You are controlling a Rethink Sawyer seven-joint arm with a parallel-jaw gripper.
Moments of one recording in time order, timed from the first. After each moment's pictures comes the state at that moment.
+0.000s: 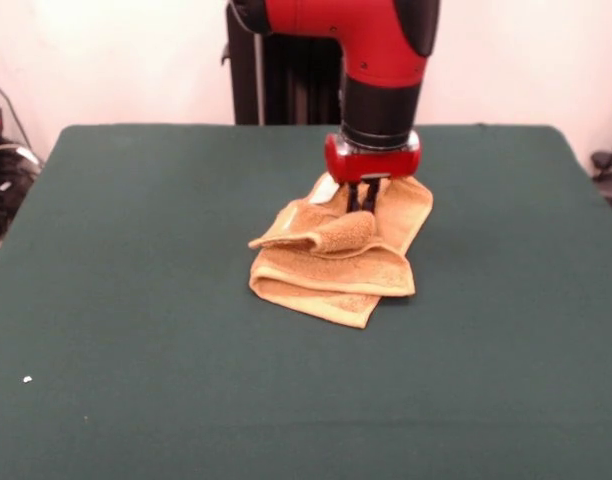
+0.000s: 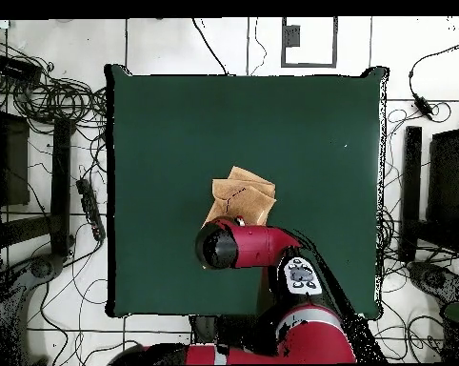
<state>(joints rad) -0.14 -0.47 -0.02 1.81 -0.21 0.19 1.57</state>
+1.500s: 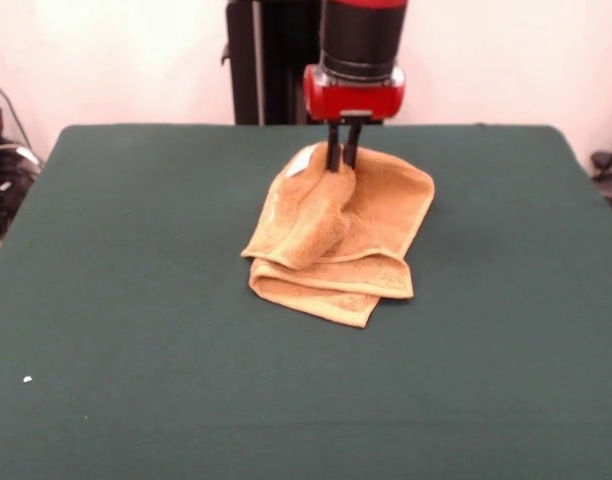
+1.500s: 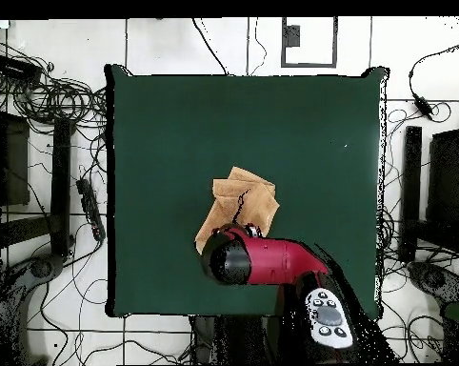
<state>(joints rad) -0.19 -0.68 -0.01 1.93 -0.21 0.27 1.57</state>
